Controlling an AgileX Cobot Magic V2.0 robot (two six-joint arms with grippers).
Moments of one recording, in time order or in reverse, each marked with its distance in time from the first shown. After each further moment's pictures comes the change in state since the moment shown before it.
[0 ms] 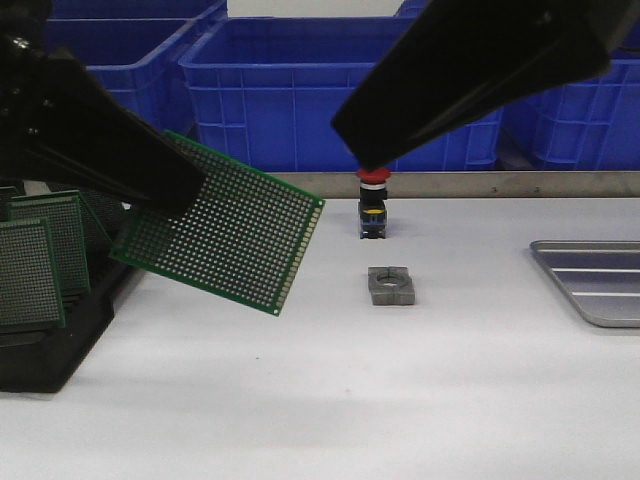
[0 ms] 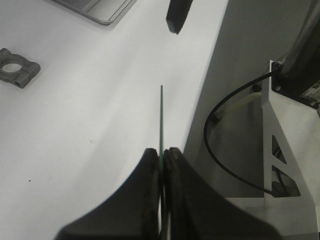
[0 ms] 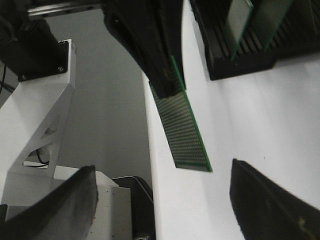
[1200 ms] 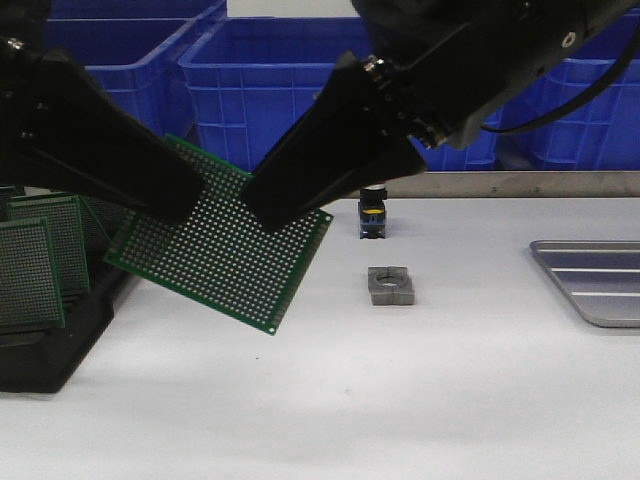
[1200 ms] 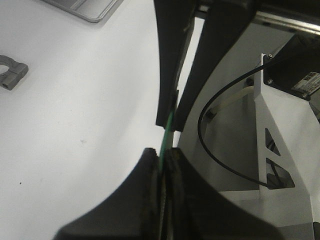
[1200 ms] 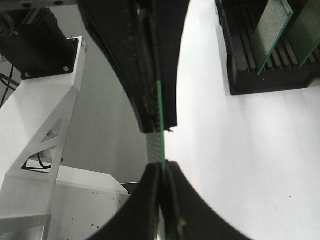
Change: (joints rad) left arm -0.003 0.000 0.000 0.012 0.017 0.011; right arm 0.091 0.195 -0.049 0.099 -0.046 -0.109
